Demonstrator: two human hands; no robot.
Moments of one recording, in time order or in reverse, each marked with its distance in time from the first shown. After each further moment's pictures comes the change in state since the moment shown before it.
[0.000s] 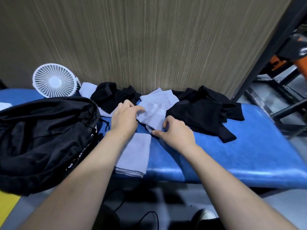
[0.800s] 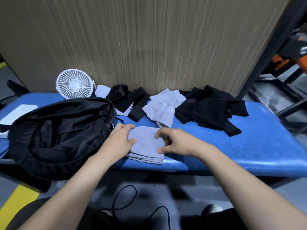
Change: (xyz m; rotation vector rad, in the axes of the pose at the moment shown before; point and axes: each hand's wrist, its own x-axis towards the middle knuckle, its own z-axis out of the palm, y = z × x) left_hand -0.097 -0.043 -0.051 -0.197 -0.288 -0.127; right_hand -0.036 -0.015 -0.002 0.059 -0.409 -0.337
